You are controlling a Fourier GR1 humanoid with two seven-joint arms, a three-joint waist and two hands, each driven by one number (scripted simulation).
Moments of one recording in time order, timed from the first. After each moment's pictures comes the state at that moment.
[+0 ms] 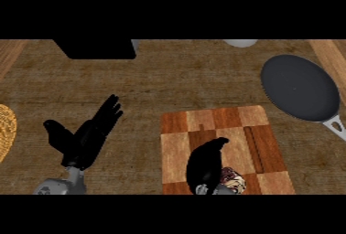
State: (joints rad) left arm -0.07 0.18 -0.18 -1.56 0.30 0.01 0.21; right arm -0.32 -0.06 0.82 -1.47 1.29 0.99 0.92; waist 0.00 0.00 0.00
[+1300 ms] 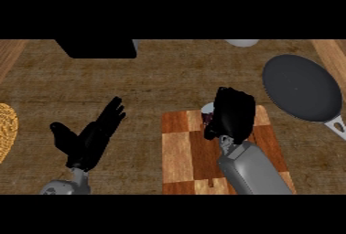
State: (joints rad) left arm -0.06 0.14 -0.17 -1.54 0.27 -0.01 0.20; right arm -0.46 -0.01 0.39 -1.52 1.33 0.24 0.98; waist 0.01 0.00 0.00
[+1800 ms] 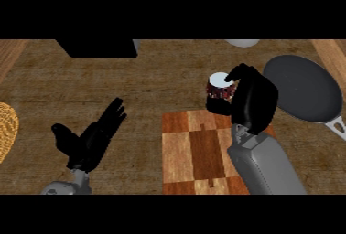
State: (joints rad) left arm -0.06 0.14 -0.17 -1.55 0.25 -0.01 0.20; right arm -0.49 -0.01 0.26 -1.57 1.29 -0.19 0.98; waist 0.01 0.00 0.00
